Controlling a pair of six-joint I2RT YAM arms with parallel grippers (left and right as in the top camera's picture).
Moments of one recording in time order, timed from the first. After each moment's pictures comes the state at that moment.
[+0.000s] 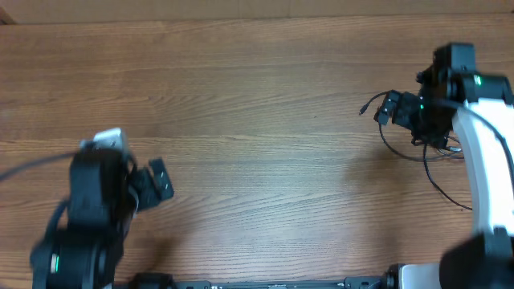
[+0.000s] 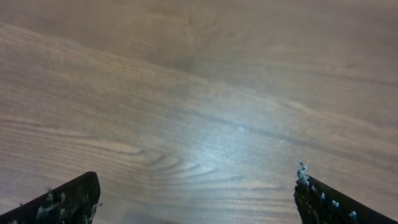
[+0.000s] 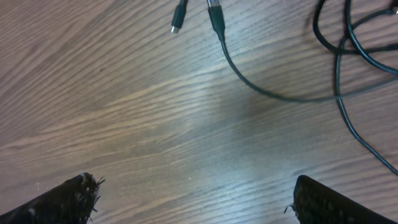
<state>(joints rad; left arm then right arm) -0.07 0.78 1.13 -1.18 -0.15 -0.33 -0.11 1.54 1.42 -1.17 -0.15 0.28</state>
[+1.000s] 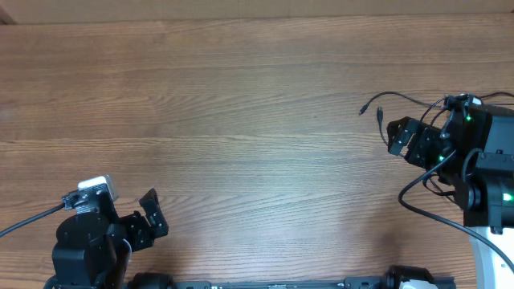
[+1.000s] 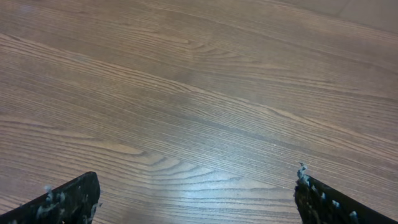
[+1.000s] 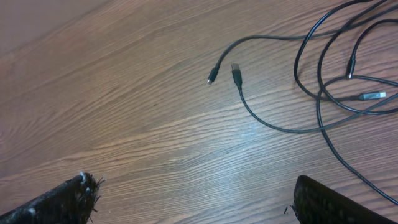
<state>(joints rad) -0.07 0.52 1.05 -1.21 -0.15 -0.33 -0.10 1.02 1.17 -1.01 -0.15 0.28</state>
